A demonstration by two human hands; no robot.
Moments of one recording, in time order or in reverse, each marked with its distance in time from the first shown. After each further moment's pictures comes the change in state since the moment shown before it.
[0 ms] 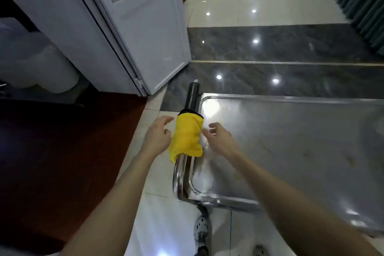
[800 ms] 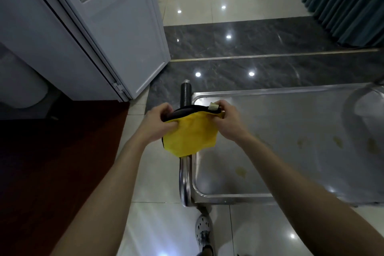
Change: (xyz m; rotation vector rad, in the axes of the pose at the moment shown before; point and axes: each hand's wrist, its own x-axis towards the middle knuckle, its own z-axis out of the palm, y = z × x) left_hand 0.043 0.018 -0.044 -0.171 -0.266 0.187; right_hand -0.003 -0.038 -0.046 0.164 0.227 -0.198
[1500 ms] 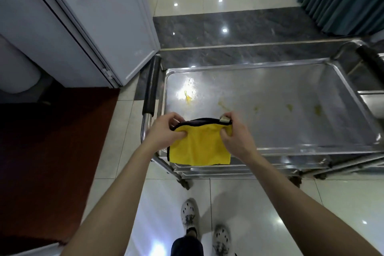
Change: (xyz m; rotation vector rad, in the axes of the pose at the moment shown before) left_hand -0.125 0.066 0.173 -0.025 -0.046 -0.118; right_hand -0.194 0.110 -0.112 -0.130 0.088 -0.041
